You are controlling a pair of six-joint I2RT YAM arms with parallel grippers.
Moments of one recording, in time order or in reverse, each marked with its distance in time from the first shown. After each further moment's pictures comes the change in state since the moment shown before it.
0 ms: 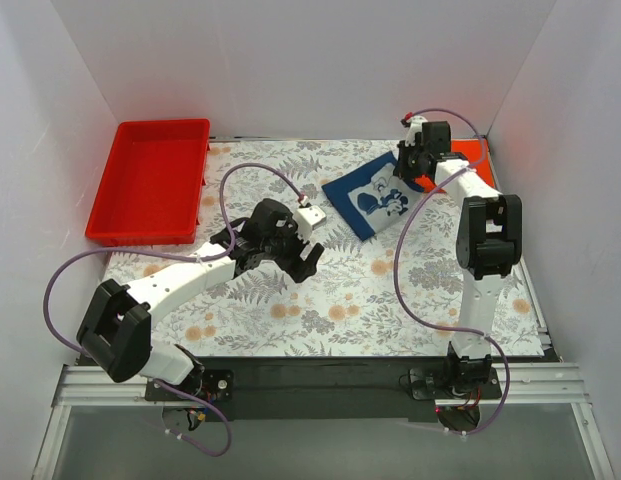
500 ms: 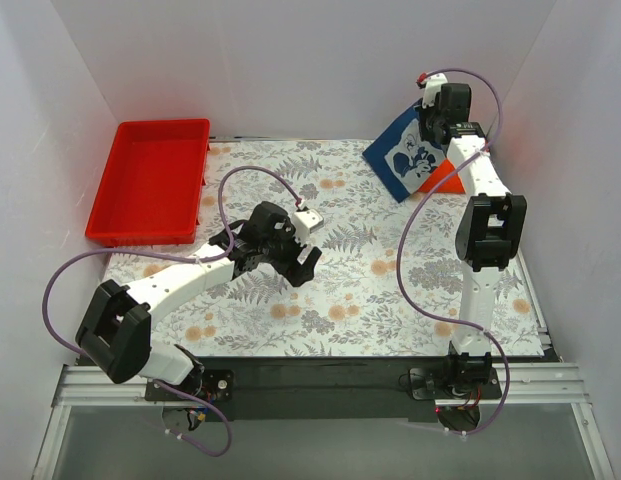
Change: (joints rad) left arm 0.006 -0.007 -0.024 -0.026 0.024 -0.018; right arm -0.064 0.126 0.449 -0.107 0.171 -0.244
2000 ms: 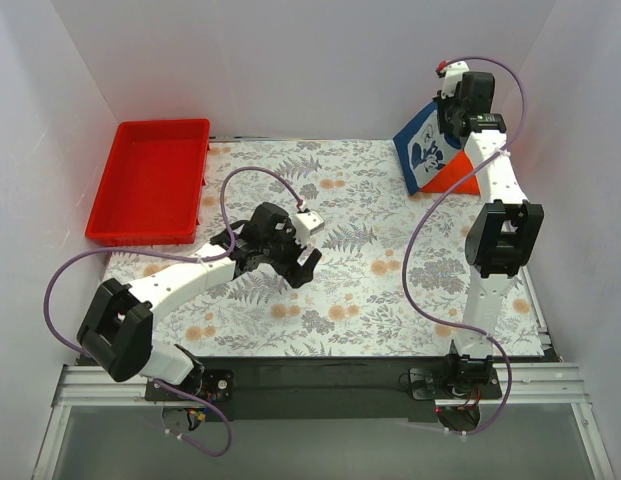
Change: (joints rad) left arm 0.001 0.008 -0.004 -0.007 -0.003 0.024; right arm -0.049 -0.098 0.028 -0.107 0.026 -0.029
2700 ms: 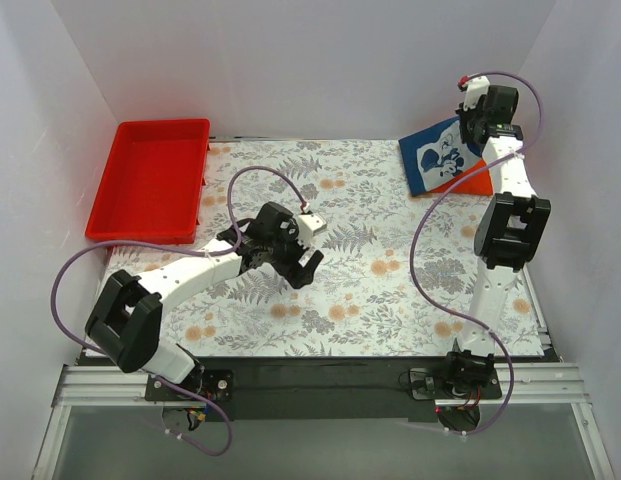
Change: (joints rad) left arm 0.000 0.053 0.023 -0.037 0.000 0.004; right arm -0.136 0.116 0.009 0.068 -0.100 -0.096
